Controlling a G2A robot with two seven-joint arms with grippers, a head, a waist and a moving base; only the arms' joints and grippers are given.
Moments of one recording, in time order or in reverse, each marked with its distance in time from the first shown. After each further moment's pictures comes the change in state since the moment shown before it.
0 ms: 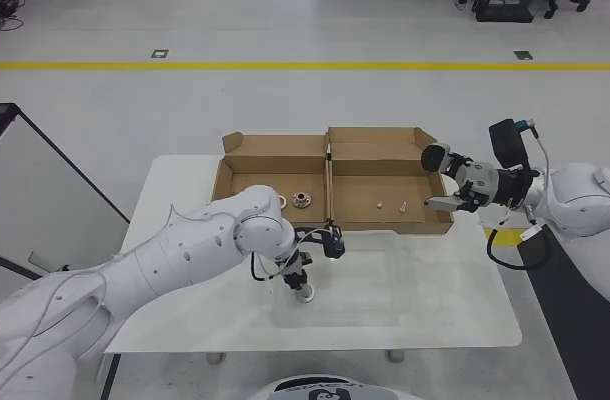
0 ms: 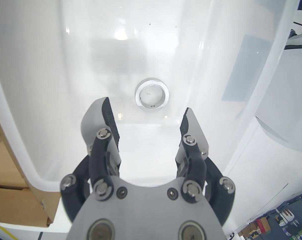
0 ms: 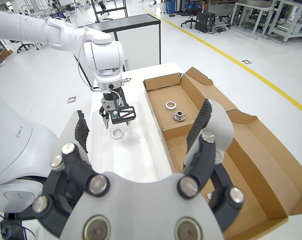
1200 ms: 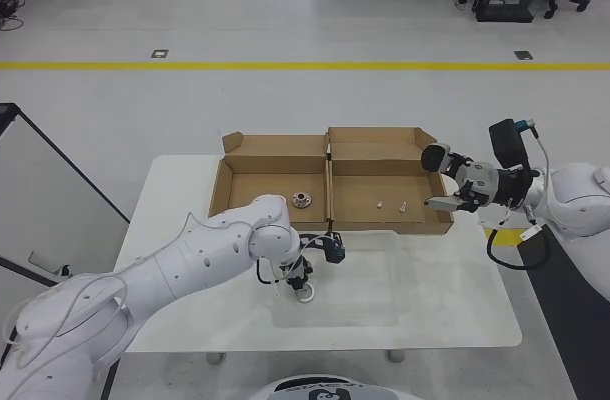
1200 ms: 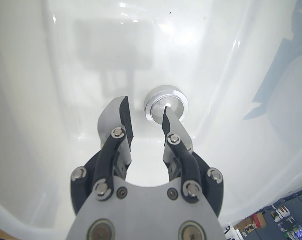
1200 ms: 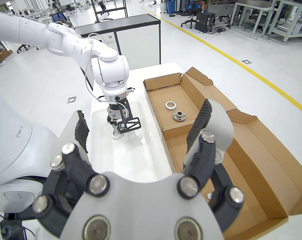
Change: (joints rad) left arm 0.042 -0.073 0.018 0.125 0.099 -0.024 0.032; right arm 0.000 0.000 0.000 0.000 0.000 0.000 0.000
